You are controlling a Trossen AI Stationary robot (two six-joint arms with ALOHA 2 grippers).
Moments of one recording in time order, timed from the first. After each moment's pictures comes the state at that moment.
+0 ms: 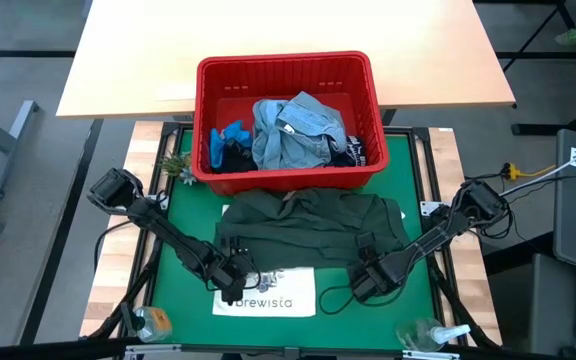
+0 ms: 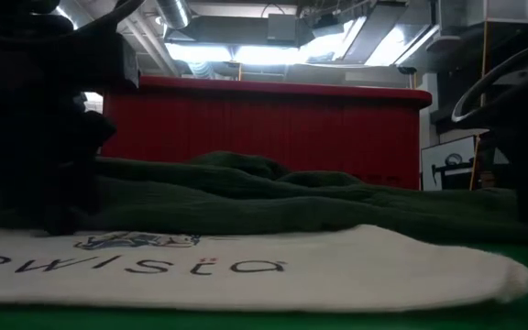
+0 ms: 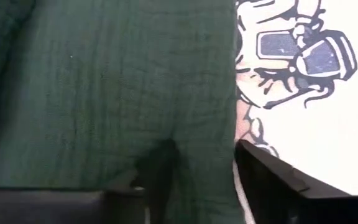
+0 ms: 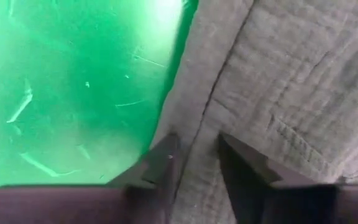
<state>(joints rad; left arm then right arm) -0.58 1.74 0.88 -0.41 -0.36 -0.65 0.63 1.76 1.00 -0.91 0.26 0.31</state>
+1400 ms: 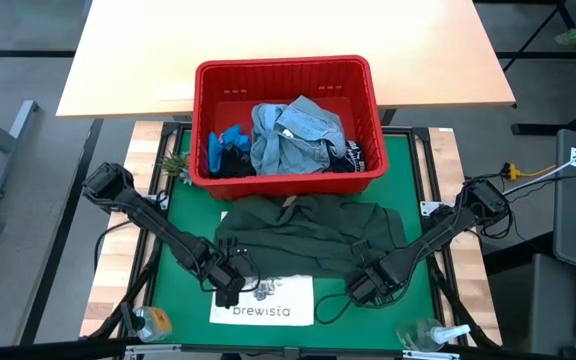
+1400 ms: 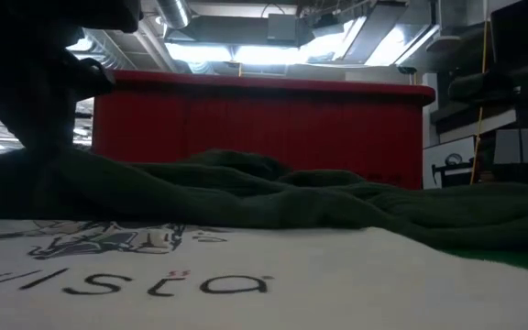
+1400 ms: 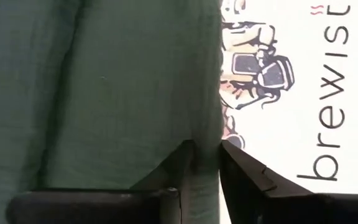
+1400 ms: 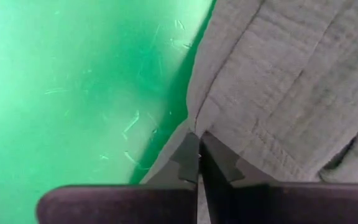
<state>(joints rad) -0.58 1.64 1.04 -0.64 -0.24 -0.67 0.63 1.73 1.13 -0.94 0.10 0.25</state>
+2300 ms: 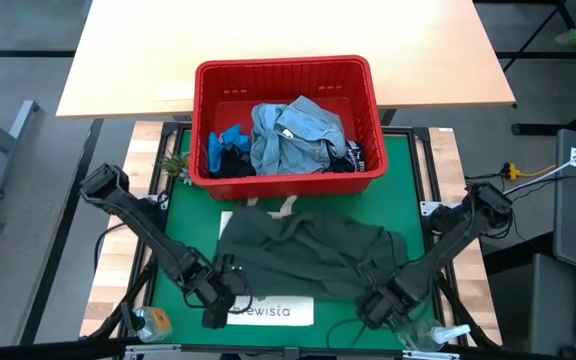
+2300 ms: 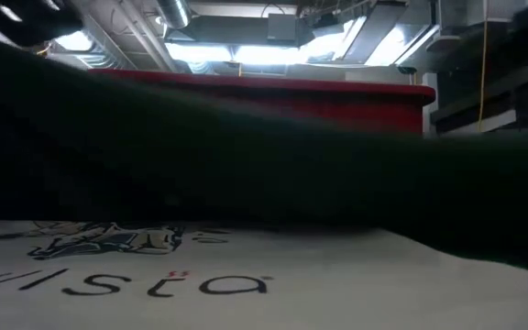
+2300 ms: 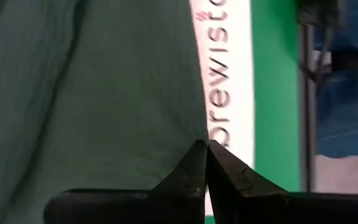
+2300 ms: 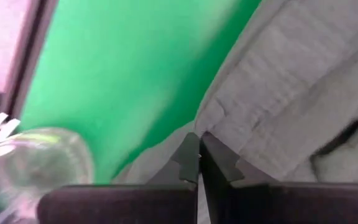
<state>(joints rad) -0.70 1.64 1.20 -0.73 -0.13 -0.73 0.77 1.72 1.28 -1.02 -0.06 0.26</state>
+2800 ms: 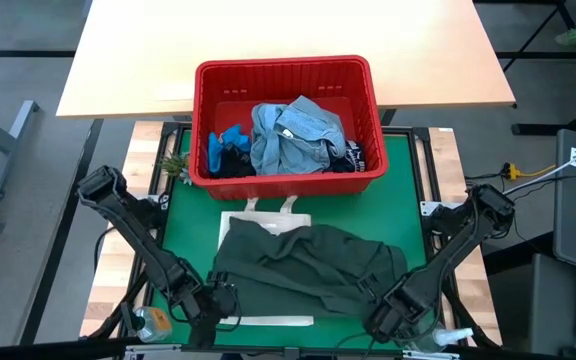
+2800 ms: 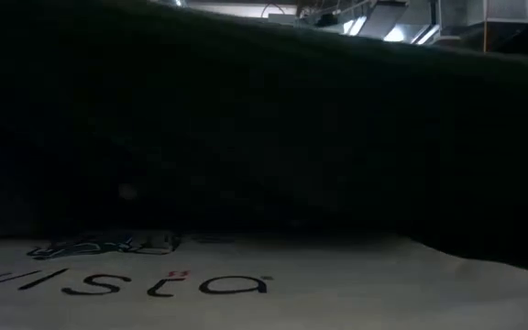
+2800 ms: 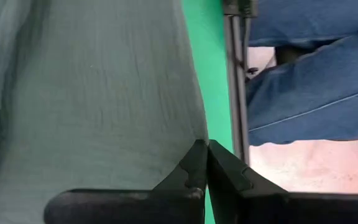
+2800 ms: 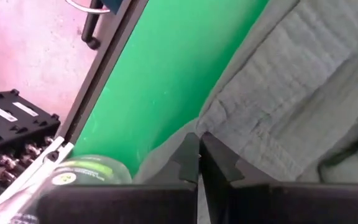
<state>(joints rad) -0.80 1.64 1.20 -0.62 -0.09 -0.79 0.83 1.72 1.28 -0.87 -0.10 0.29</state>
